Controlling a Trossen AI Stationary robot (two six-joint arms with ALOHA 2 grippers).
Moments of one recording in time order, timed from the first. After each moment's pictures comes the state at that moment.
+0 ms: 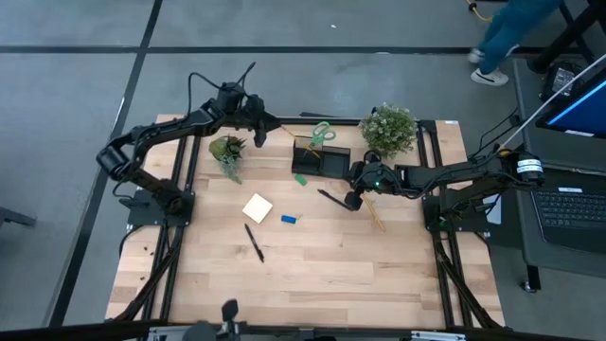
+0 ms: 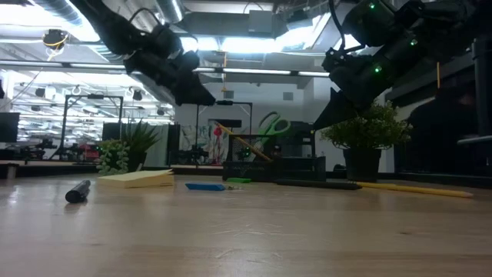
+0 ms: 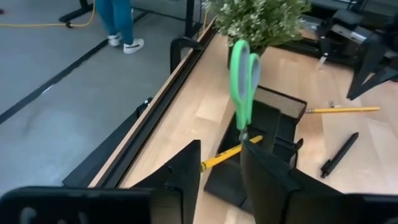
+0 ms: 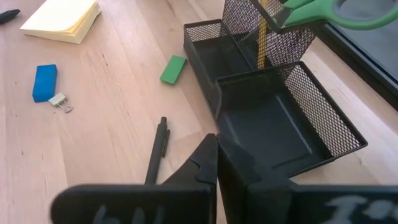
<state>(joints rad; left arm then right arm) 0.84 1.45 0.89 0.06 0.50 0.15 -0.09 1.29 0.58 0.03 0.31 0.18</state>
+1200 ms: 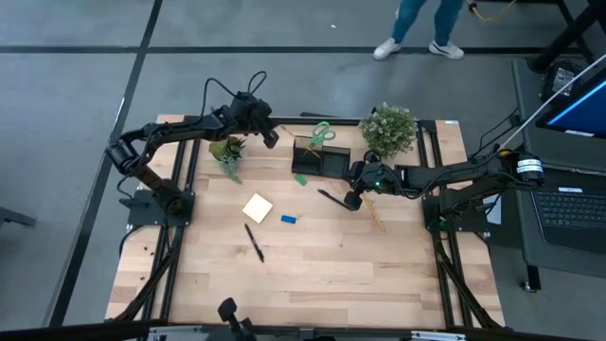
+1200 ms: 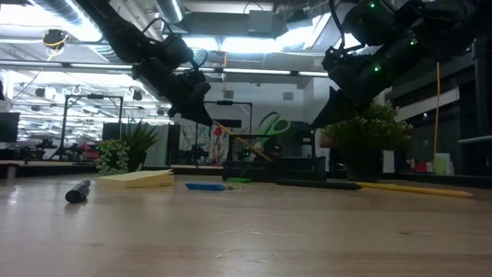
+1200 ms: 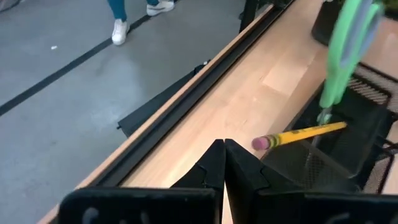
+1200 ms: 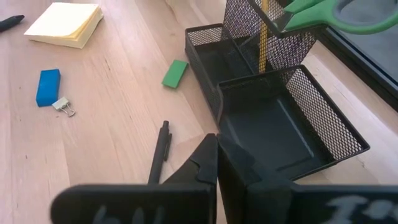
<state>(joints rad) 0.75 1.54 0.89 0.05 0.11 0.00 -0.09 1.29 0.58 0.04 0.31 0.18</state>
